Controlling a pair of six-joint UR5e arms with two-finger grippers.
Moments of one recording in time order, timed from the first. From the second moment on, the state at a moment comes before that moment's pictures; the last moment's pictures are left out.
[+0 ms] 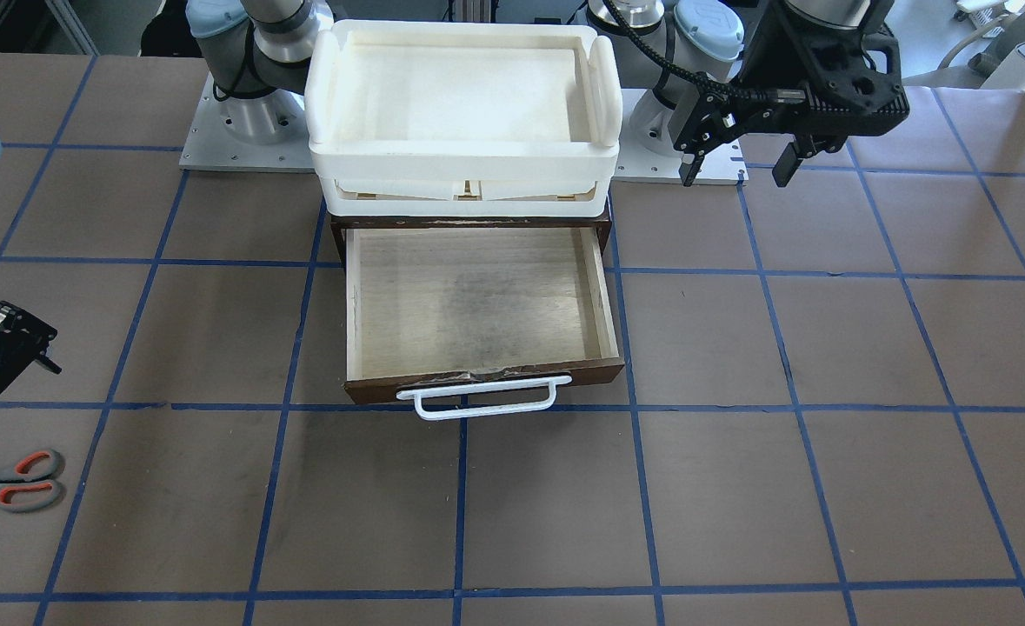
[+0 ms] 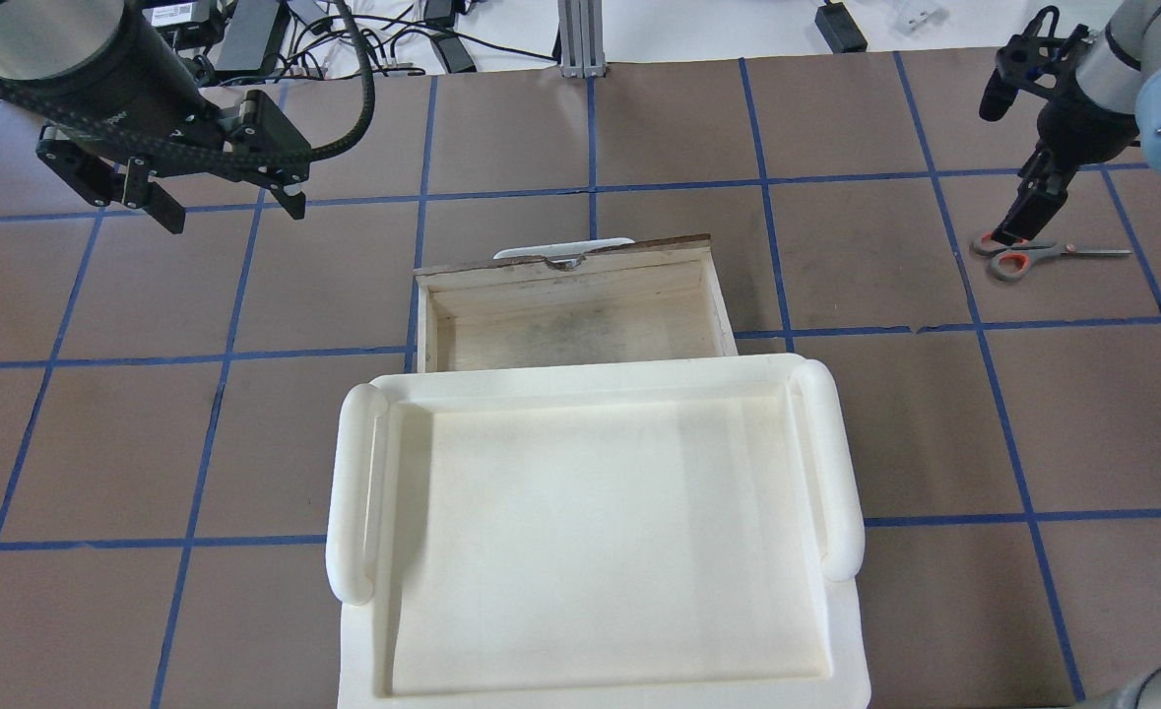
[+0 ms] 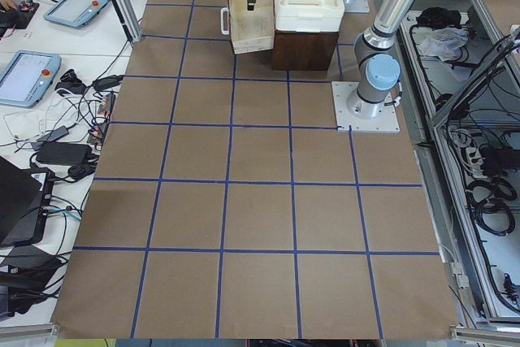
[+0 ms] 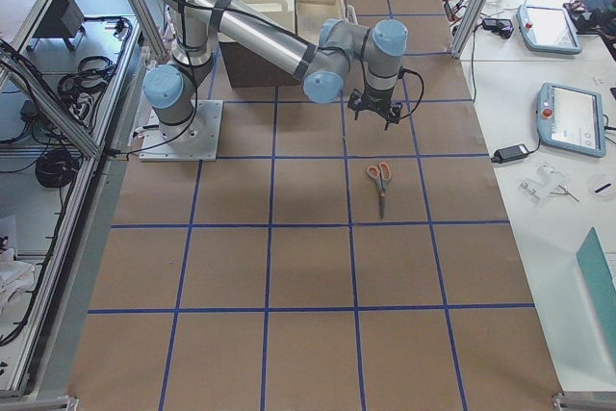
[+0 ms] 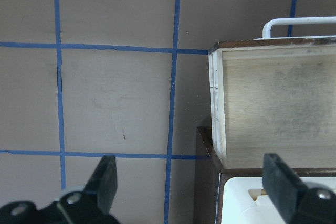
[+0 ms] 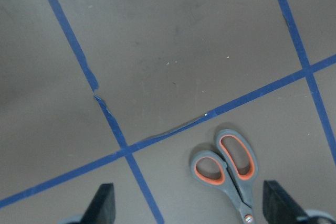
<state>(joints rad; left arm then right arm) -1.54 -1.51 -1.50 -1.66 1.54 -0.03 1.18 -1.22 1.61 -2.00 -1.57 -1.58</state>
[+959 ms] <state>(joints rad) -1.54 -1.50 -1.50 -1.66 1.54 -0.03 1.07 -1.05 1.58 -2.22 -1.57 -1.93</state>
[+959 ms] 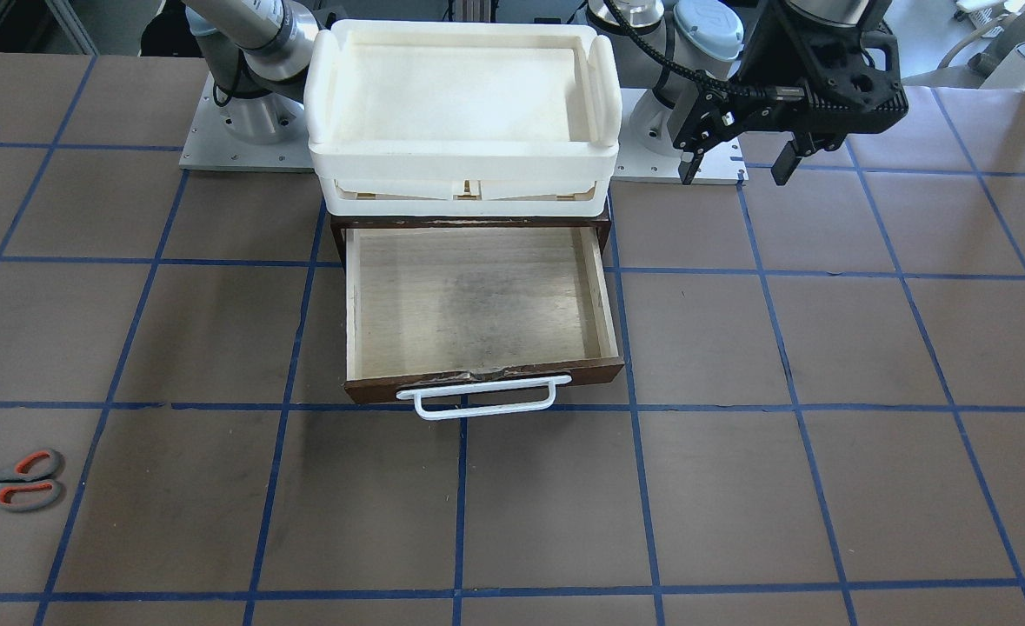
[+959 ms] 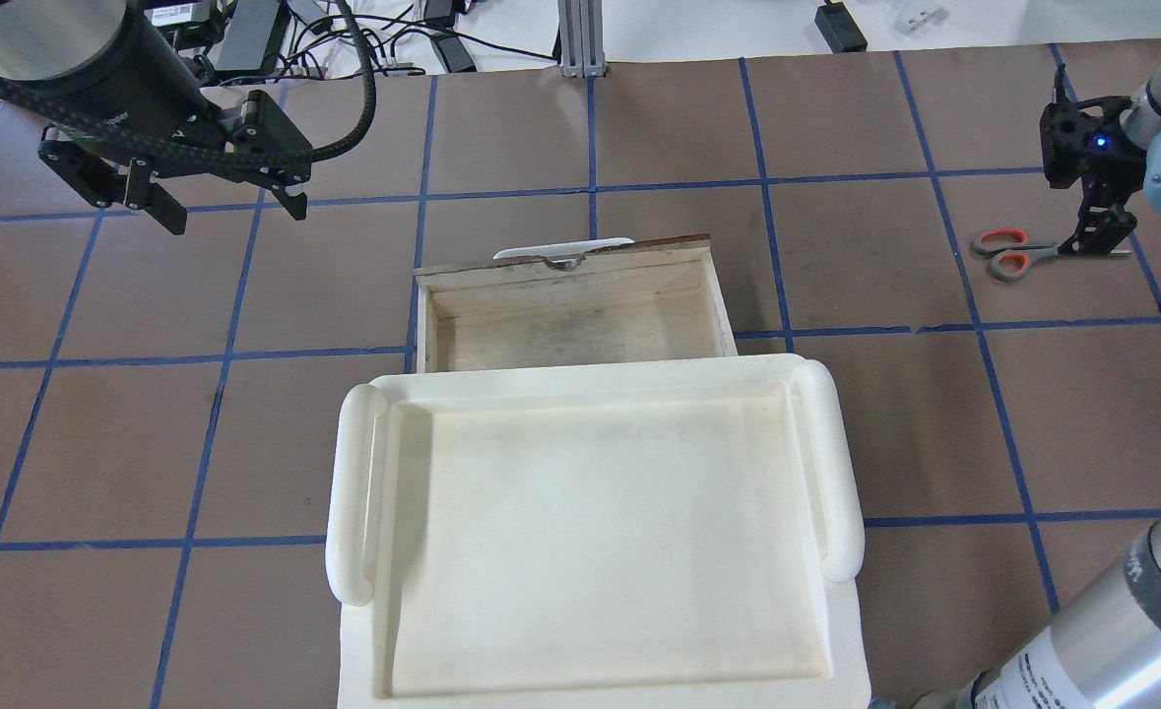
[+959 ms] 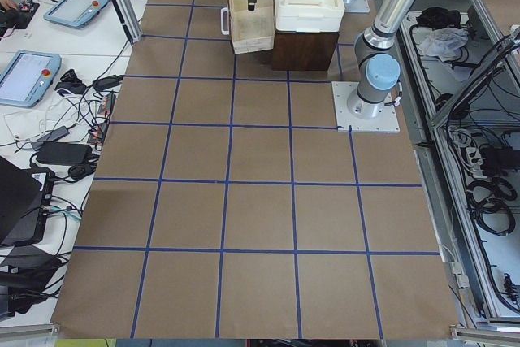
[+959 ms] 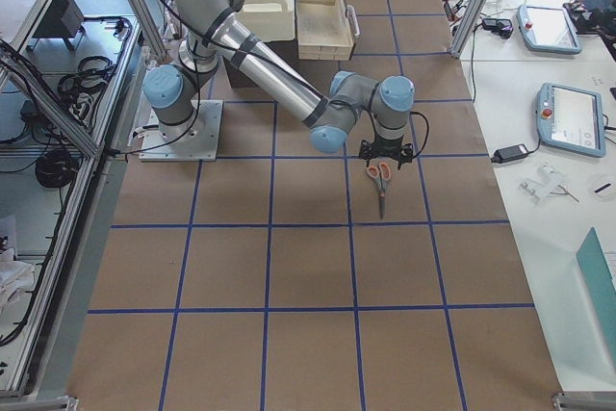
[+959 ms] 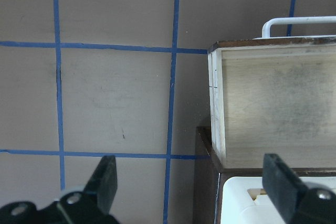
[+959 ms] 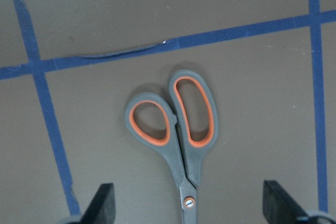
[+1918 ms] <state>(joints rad) -1.54 -1.51 -1.50 -1.66 1.54 -0.03 1.03 -0.93 1.57 -2.29 -1.55 -1.99</state>
